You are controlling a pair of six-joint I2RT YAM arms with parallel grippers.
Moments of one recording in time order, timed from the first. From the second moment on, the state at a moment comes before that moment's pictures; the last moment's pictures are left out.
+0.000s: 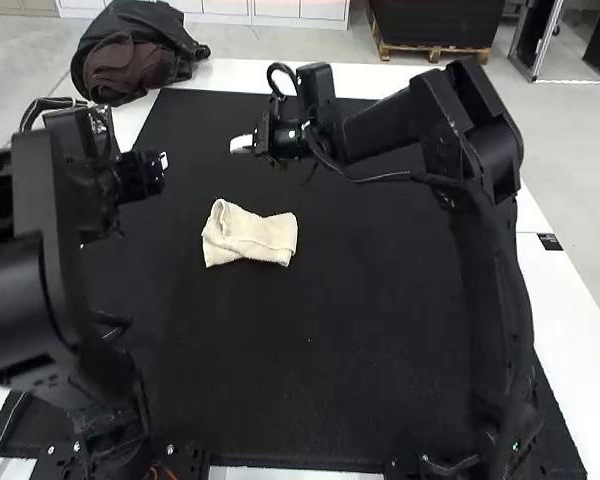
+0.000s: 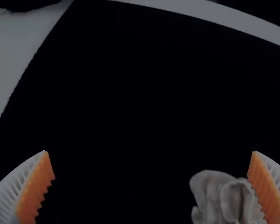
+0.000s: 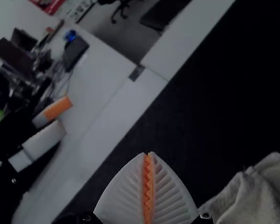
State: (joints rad) left arm 0.43 1.16 0.50 0.30 0.41 -0.07; right arm 0.64 2.11 1.50 0.29 -0.70 0.55
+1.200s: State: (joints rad) left arm 0.16 0.17 0.59 0.09 0.18 -0.17; right arm 0.05 0.56 0.99 0.10 -0.54 0.48
